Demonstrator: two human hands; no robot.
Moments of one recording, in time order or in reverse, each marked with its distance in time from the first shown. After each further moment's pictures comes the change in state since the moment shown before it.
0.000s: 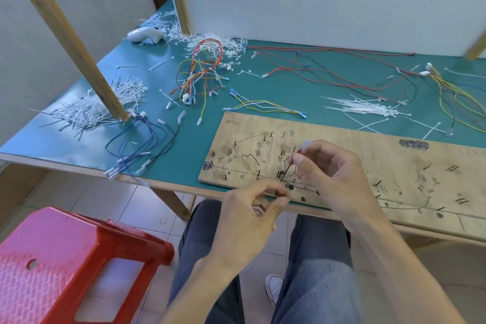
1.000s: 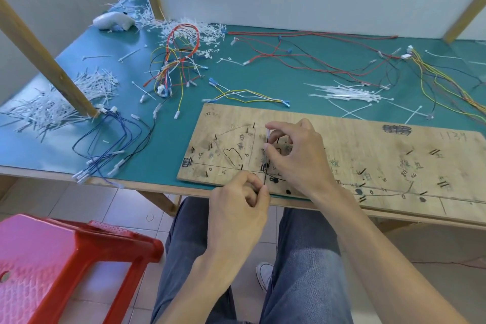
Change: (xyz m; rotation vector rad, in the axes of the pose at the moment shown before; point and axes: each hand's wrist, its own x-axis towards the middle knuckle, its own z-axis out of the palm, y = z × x) left_hand 0.009 -0.009 0.023 0.281 0.157 -0.038; right_hand 0.045 0.040 0.014 -0.684 0.126 -0.185
